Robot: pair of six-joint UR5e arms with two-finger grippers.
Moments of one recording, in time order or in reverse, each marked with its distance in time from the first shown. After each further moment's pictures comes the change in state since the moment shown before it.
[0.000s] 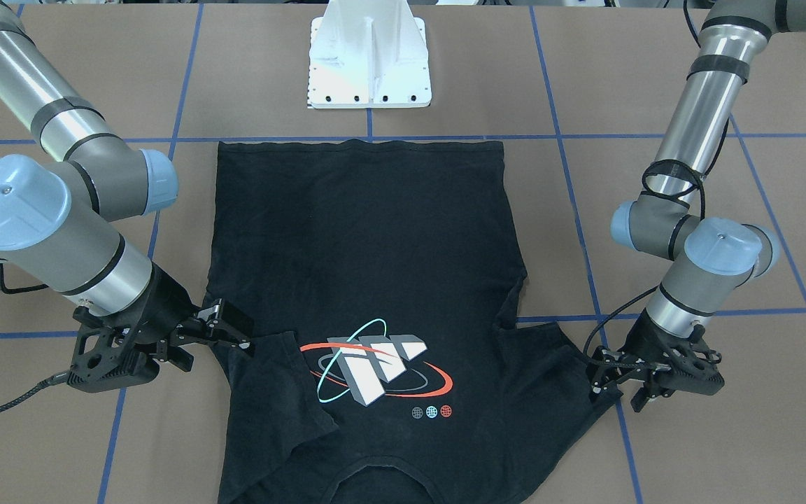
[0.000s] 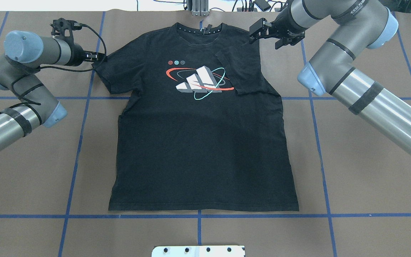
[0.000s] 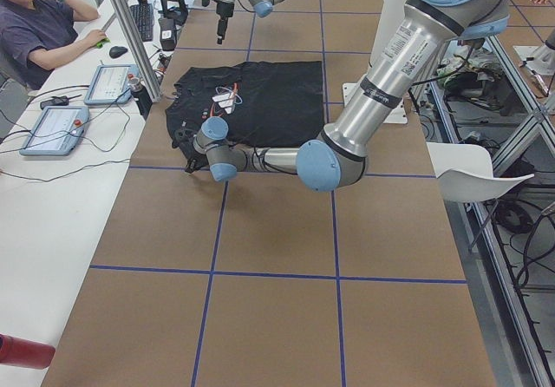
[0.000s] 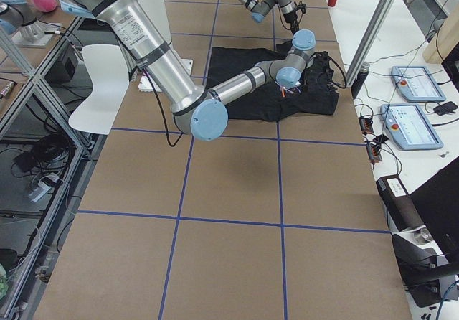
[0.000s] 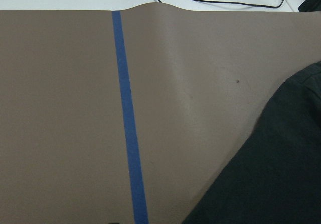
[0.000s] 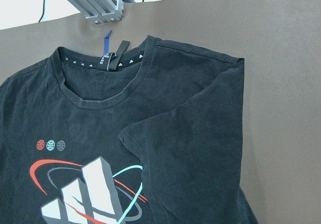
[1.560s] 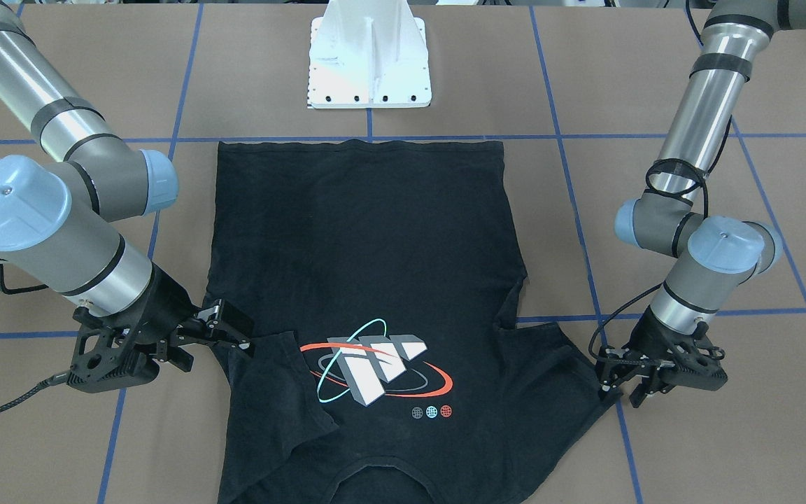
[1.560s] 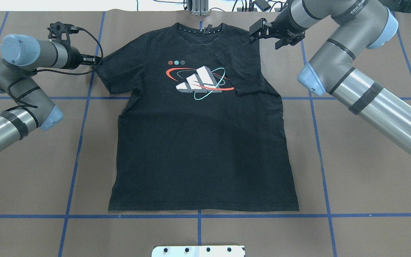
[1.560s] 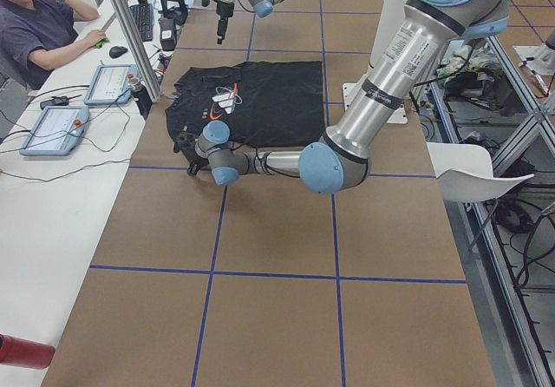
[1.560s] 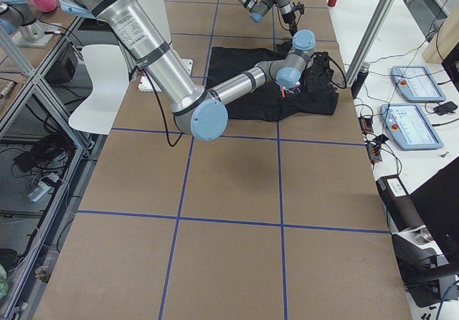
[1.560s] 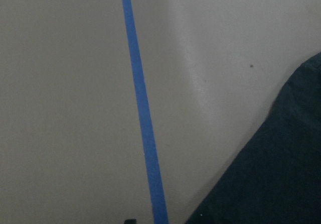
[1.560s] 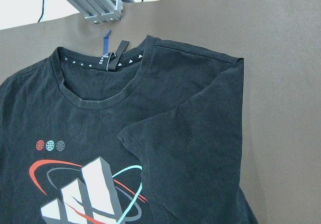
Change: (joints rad) left arm 0.001 0.022 -0.007 0.002 -0.003 0.000; right arm 0.000 0.000 -0.001 0.000 0.000 0.001
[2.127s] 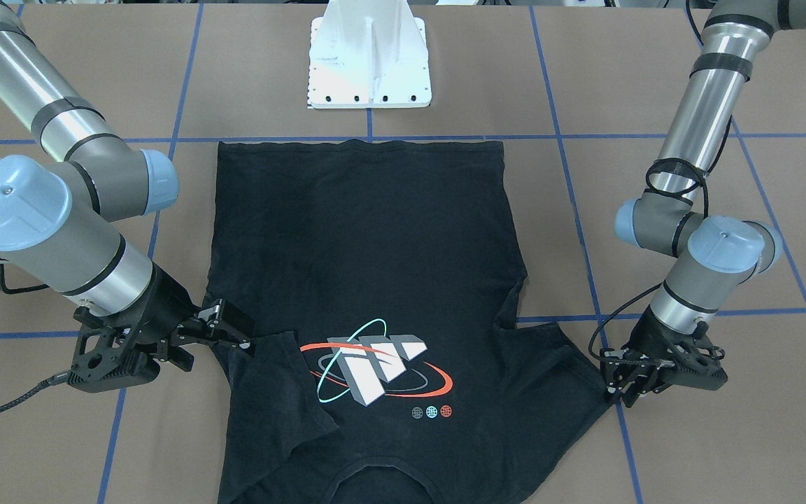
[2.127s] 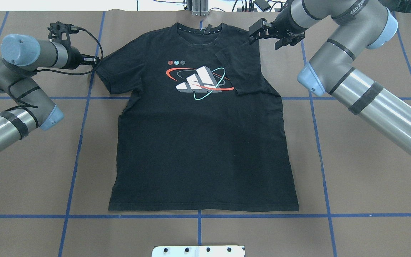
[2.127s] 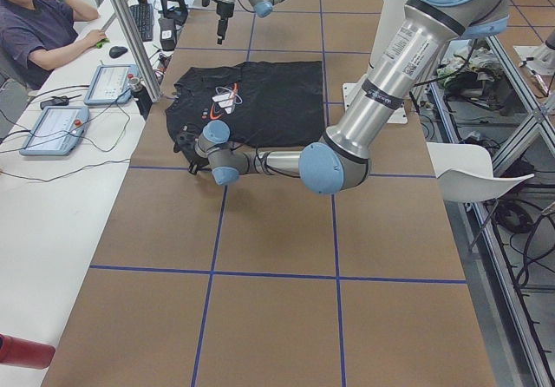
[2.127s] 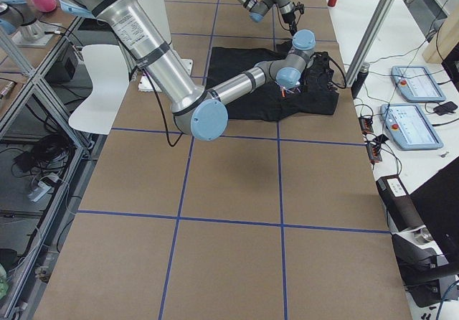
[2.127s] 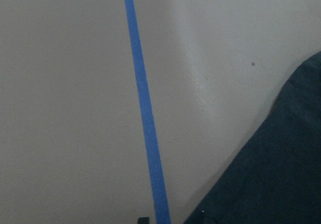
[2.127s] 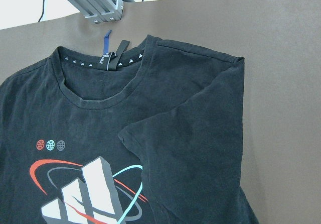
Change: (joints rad) left arm 0.000 0.000 -0.003 0.003 -0.001 -0.002; right arm -0.001 0.000 0.000 0.000 0.000 0.001
